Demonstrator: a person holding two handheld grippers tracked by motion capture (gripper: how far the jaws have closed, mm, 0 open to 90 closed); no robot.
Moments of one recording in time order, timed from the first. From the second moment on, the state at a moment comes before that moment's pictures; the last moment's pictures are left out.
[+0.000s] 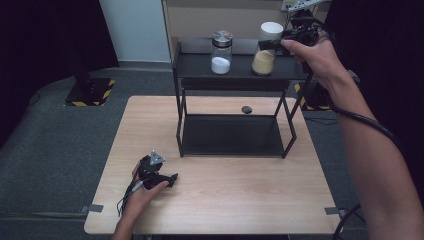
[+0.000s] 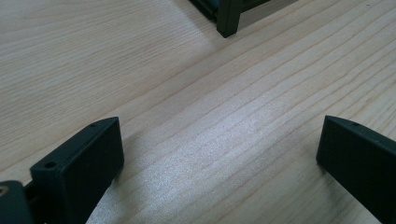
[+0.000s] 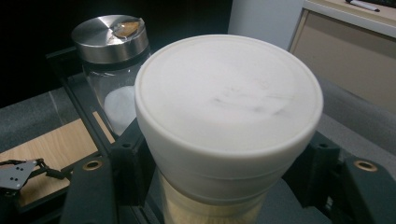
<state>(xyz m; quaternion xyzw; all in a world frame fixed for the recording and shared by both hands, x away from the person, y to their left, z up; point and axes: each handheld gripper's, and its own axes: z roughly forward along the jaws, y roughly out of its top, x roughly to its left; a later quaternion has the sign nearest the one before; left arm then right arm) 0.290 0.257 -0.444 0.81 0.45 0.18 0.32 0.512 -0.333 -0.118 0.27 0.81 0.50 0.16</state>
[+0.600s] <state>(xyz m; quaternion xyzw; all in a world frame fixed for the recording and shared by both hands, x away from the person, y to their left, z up) 0.290 0.257 -0.444 0.81 0.46 0.18 0.32 0.513 -0.325 -0.114 0.27 0.82 0.47 0.16</state>
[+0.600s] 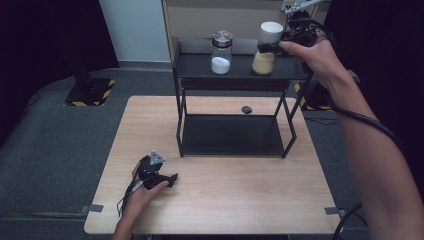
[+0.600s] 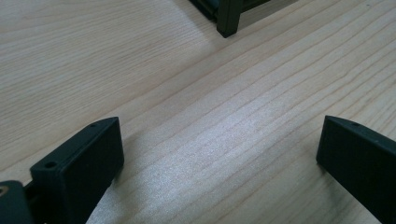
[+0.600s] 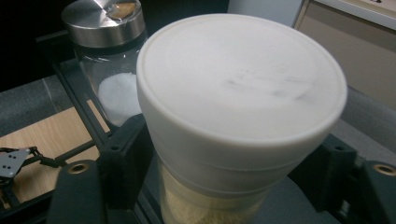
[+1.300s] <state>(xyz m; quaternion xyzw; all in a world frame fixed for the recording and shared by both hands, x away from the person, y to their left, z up) 0.290 0.257 -0.444 0.81 0.46 0.18 0.32 0.475 -0.338 -0.103 0.28 0.82 0.46 0.19</state>
